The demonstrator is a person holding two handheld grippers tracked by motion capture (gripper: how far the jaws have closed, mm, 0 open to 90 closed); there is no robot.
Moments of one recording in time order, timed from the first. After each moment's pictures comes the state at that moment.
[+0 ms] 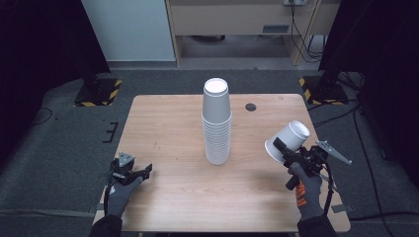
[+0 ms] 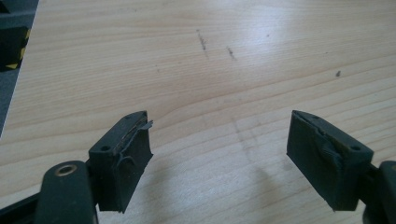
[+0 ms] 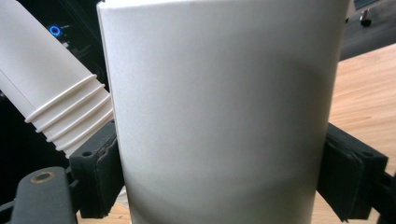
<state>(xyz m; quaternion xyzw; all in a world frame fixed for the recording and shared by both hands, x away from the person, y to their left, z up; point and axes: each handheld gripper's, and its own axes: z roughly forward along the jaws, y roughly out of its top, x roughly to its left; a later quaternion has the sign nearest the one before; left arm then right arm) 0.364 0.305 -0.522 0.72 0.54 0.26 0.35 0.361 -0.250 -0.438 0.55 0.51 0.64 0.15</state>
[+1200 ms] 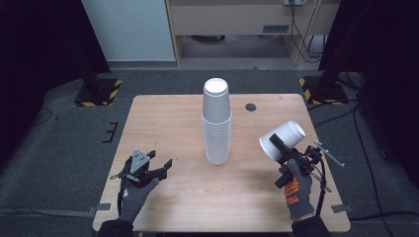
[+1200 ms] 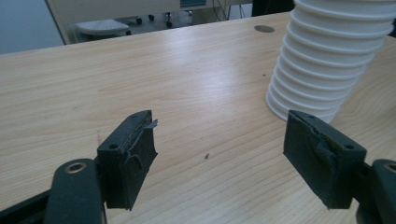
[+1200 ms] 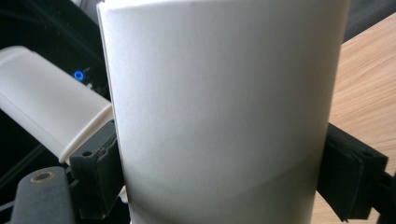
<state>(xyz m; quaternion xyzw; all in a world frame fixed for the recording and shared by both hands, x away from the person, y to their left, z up) 0.345 0.240 -0.483 0.72 0.43 0.27 0.48 0.365 -0.236 -0.445 0.59 0.42 0.69 0.08</state>
